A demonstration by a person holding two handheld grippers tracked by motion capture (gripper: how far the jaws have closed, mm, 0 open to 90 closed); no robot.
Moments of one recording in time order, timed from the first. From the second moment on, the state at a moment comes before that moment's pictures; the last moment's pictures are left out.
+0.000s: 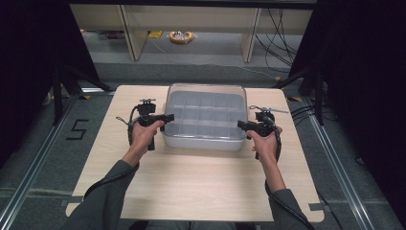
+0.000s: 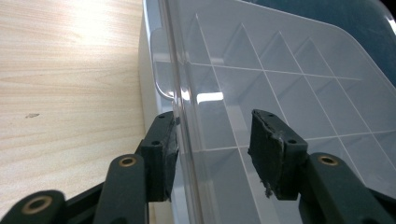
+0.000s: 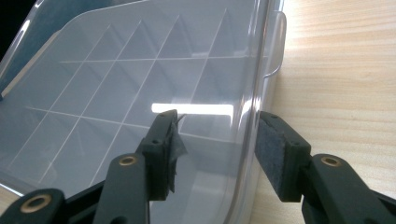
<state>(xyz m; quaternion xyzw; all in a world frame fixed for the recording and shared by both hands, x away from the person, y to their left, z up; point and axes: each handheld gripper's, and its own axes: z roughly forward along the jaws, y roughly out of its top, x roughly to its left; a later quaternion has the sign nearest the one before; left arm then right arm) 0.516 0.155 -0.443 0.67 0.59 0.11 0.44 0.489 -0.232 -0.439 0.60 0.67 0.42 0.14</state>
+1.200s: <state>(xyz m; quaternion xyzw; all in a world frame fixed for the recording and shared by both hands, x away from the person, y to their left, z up) 0.510 0.169 -0.456 0.66 0.59 0.08 0.46 0.495 -0.228 -0.448 0.59 0.68 0.41 0.13</state>
